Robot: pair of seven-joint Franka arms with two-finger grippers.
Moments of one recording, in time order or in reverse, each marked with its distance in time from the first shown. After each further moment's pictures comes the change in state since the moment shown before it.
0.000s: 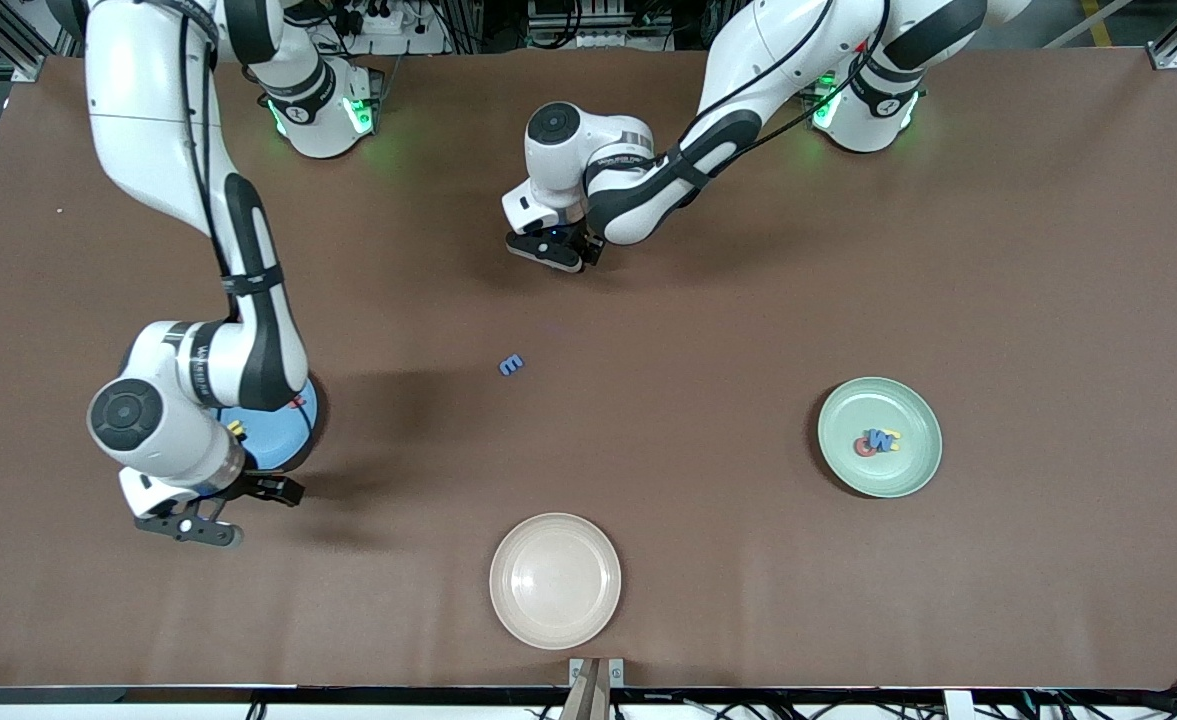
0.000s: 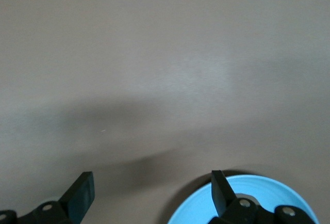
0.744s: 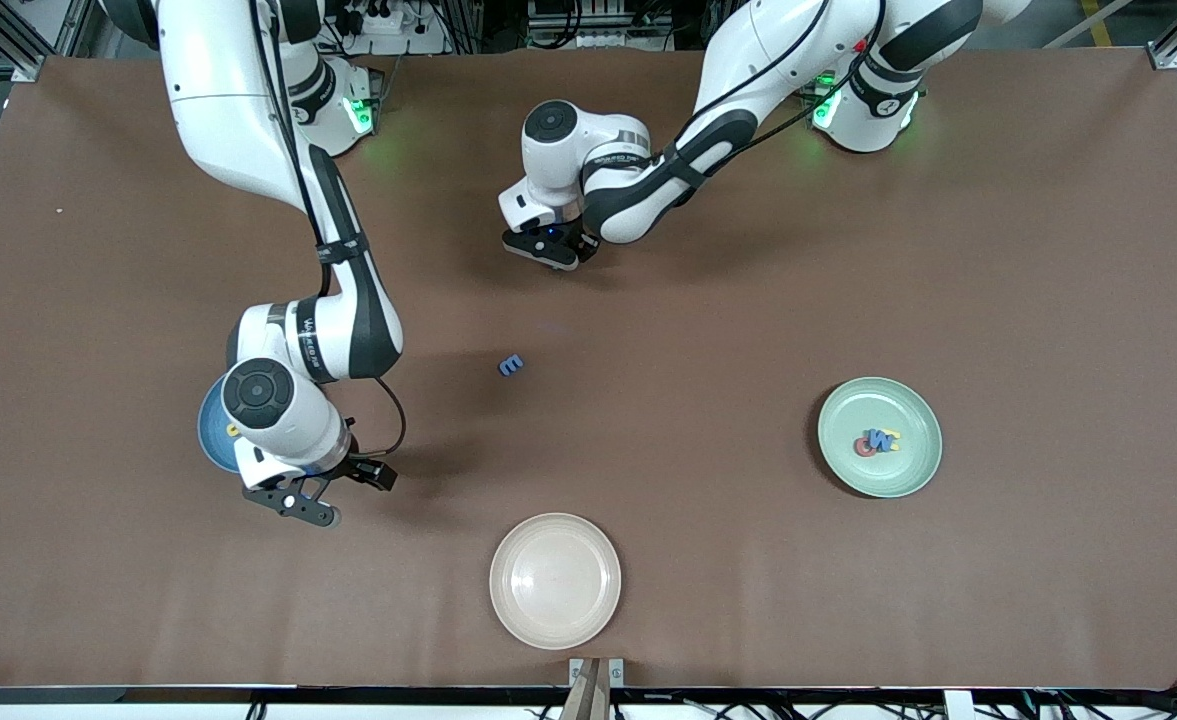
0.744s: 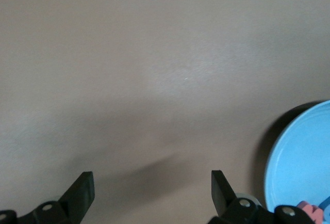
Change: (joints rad) left arm -0.012 0.006 0.002 0.008 0.000 0.005 -0.014; right arm 0.145 0.001 0.000 -0.008 0.001 -0.042 0.326
